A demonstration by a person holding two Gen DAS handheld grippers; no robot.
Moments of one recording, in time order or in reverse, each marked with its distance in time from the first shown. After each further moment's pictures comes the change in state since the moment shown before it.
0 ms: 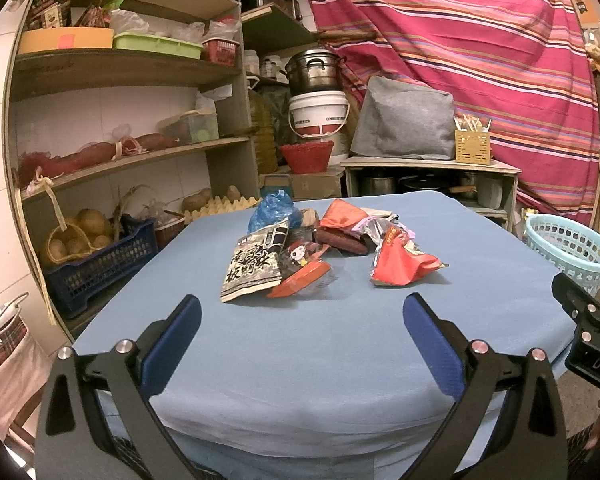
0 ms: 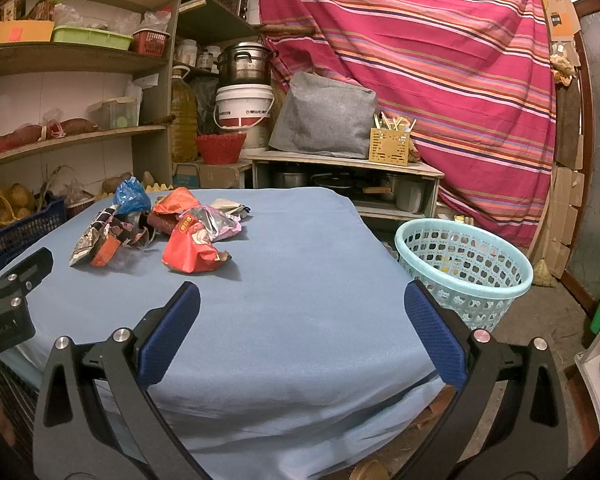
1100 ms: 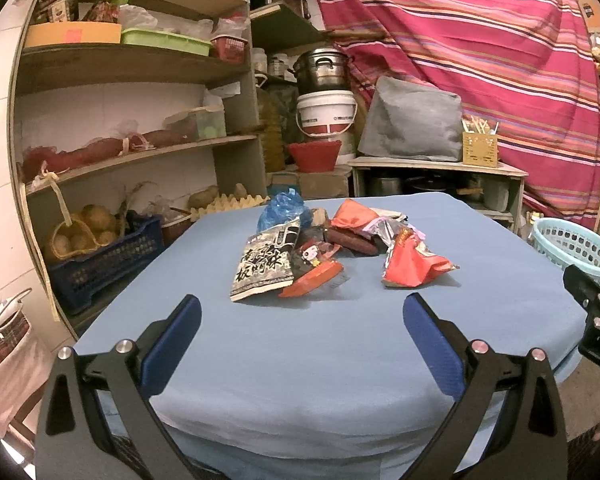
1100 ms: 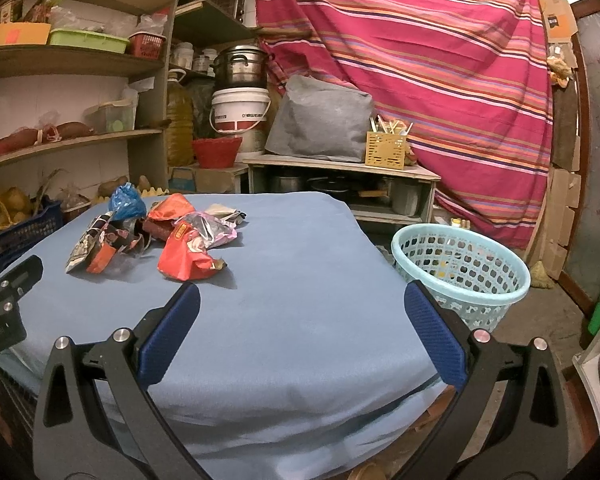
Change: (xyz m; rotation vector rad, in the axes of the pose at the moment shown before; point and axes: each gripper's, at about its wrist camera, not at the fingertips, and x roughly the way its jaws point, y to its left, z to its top) left arm 0.006 0.013 -0.002 -0.027 0.004 0.011; right arm 0.004 -0.003 0.006 -0.001 -0.007 -0.015
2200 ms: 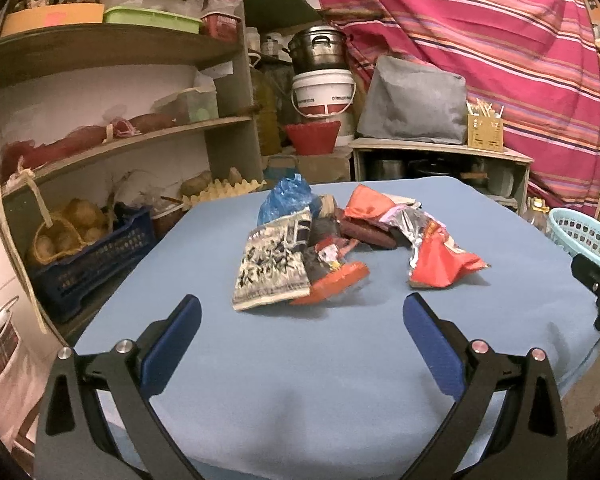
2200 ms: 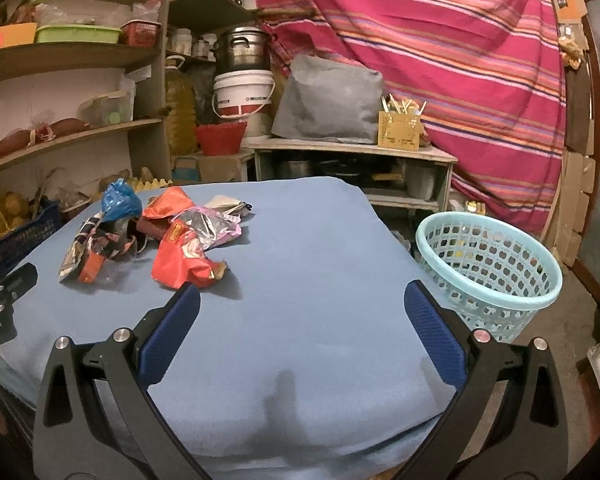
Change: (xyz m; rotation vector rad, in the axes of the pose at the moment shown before) left arm 0.052 0.025 0.011 0.028 0.068 -0.020; right arm 0.053 0.006 0.016 0.027 0.081 0.039
